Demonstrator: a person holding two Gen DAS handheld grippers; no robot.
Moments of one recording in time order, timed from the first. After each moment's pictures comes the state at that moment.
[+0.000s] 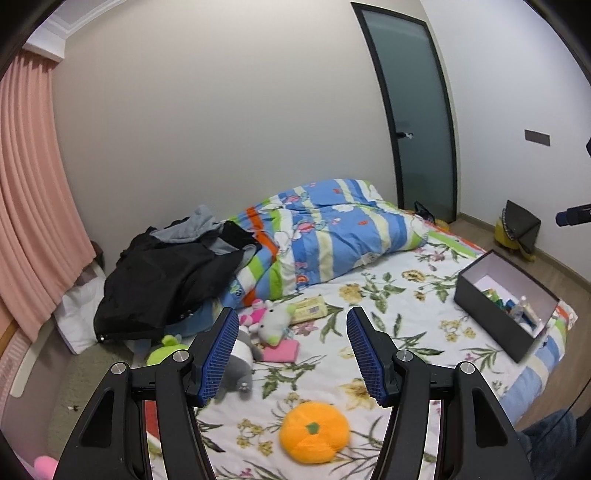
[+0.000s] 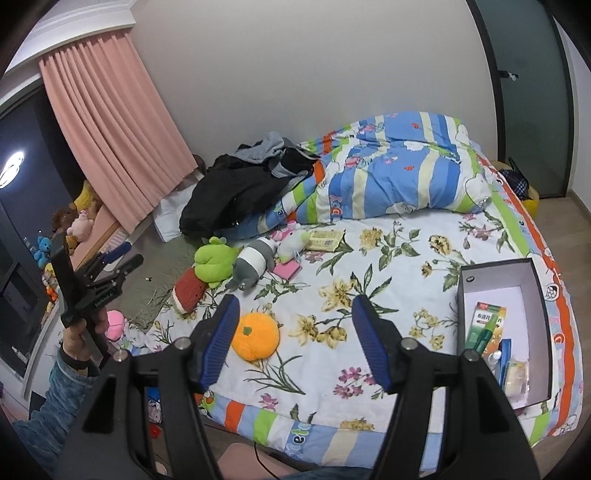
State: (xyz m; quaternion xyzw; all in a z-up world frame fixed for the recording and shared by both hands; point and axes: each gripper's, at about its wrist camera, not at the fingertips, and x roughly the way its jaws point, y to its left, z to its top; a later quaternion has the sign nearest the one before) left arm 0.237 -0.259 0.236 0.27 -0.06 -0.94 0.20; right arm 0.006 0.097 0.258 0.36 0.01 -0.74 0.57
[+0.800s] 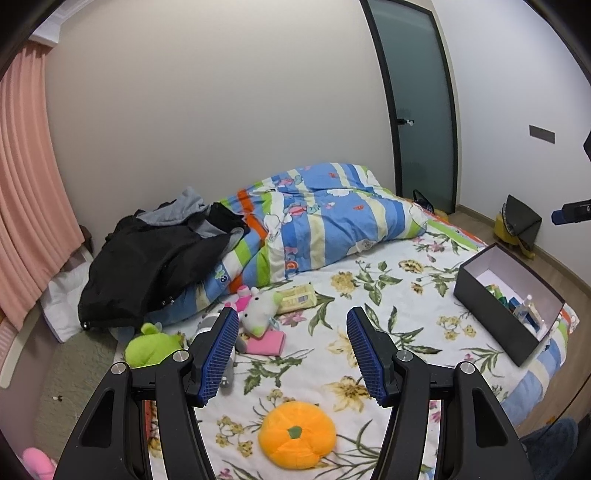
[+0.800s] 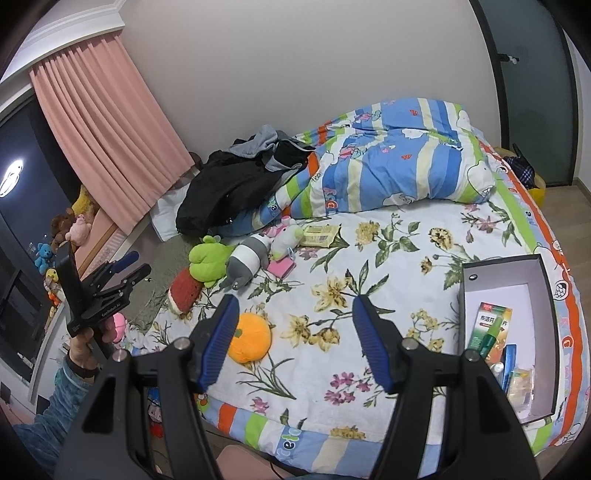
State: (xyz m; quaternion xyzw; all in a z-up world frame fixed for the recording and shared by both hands) left arm 0.191 -0.269 0.196 0.29 -0.04 -0.94 0.20; right arm -0.039 0.067 0.225 0.39 0.02 -0.73 0.56
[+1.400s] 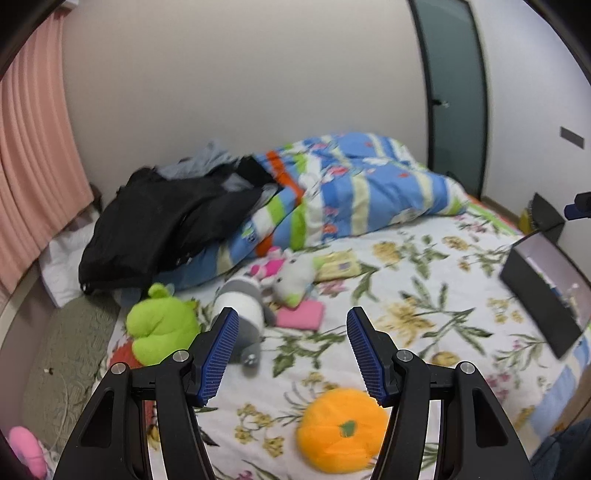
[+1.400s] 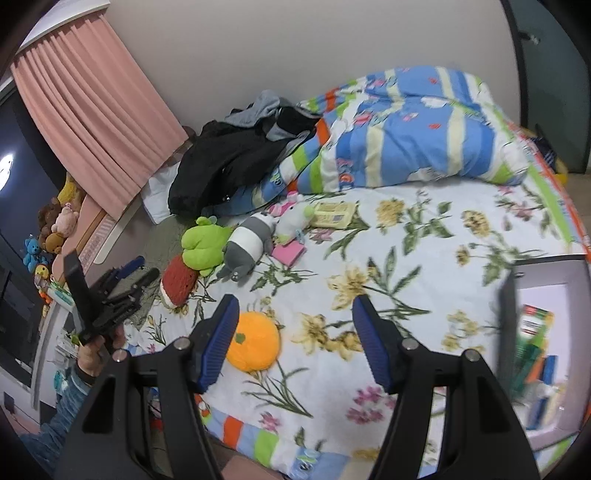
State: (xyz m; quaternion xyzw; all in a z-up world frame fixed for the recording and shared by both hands) left arm 0.185 -0.385 0.107 0.33 0.00 -0.91 0.24; right arm -0.038 -0.074 0.164 0.44 0.03 -0.69 0.57
